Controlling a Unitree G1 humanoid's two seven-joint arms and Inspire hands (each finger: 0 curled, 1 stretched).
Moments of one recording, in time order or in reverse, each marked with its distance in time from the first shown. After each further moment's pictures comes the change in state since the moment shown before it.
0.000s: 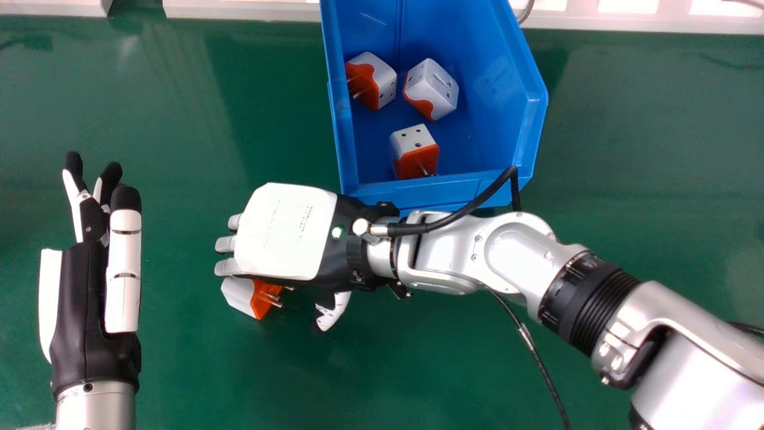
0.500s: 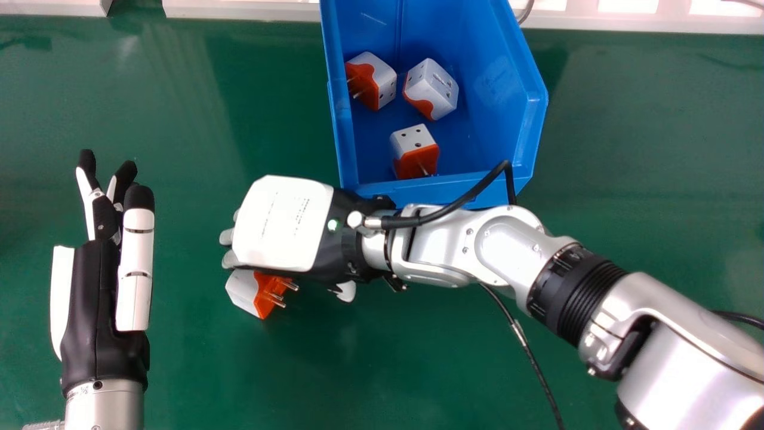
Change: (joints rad) left arm -0.001 -0.007 -0.016 -0.002 0.017 0.002 0.002; right arm -0.039 0.048 0.004 0.100 0.020 0.024 -0.018
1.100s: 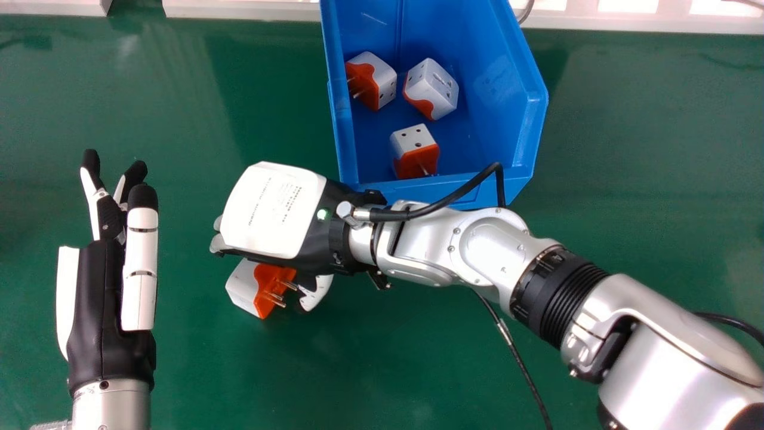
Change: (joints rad) left arm 0.000 -0.015 -0.006 -0.003 0.001 -0.003 0.005; right arm -0.002 0.049 -0.015 0.037 0.059 0.052 0.000
